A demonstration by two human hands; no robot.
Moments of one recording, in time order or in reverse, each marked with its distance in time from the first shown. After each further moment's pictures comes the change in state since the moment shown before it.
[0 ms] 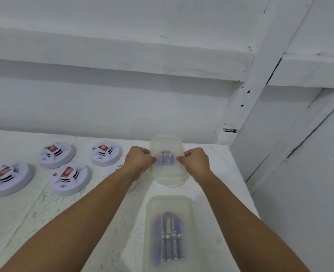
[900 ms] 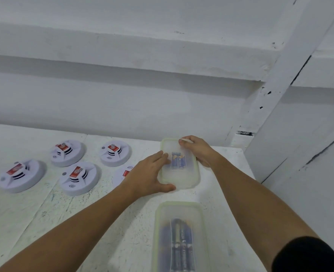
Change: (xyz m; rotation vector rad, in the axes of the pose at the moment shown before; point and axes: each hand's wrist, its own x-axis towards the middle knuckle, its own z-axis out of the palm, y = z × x) left_hand -0.026 -0.023 -0.018 0.740 -0.157 0.782; right_hand 0.070 -0.013 0.010 0.236 -0.382 -0.042
